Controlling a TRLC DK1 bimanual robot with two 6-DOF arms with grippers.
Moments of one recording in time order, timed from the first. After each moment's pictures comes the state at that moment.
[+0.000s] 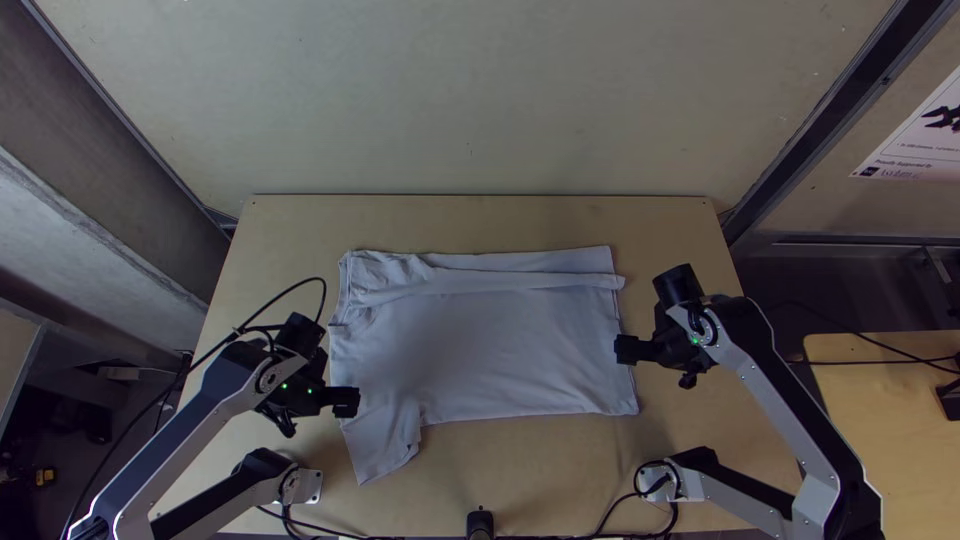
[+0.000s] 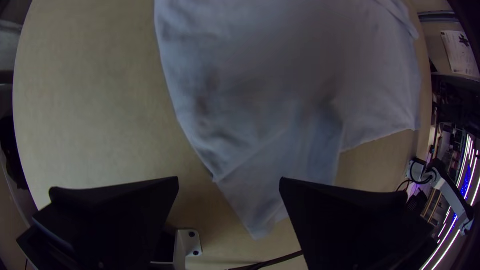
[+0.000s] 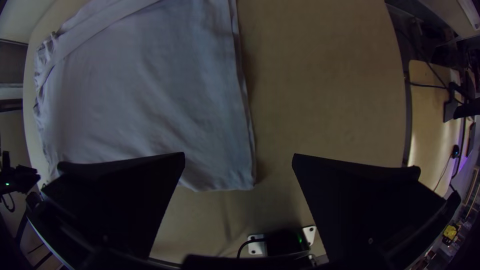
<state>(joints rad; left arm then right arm) -0.36 0.96 0.78 -1.22 0.16 -0.35 0.29 1.17 1.01 -1.23 0.00 0.37</state>
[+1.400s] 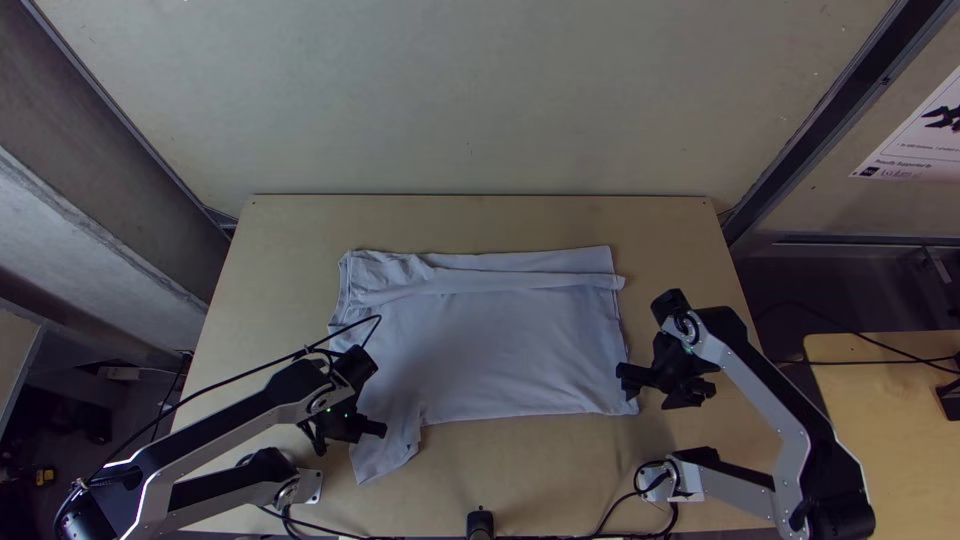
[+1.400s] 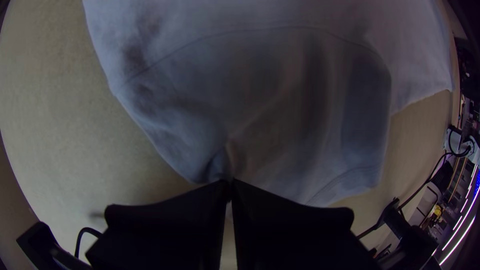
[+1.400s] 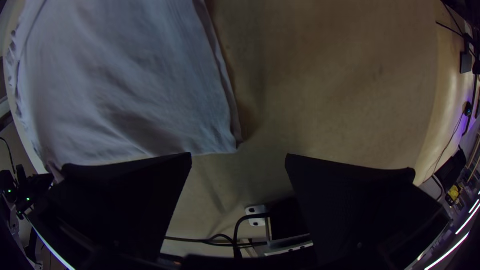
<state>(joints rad) -0.67 1.12 0.63 -1.03 0.12 -0.50 0.17 1.29 0.81 -1.26 -0.11 0.34</state>
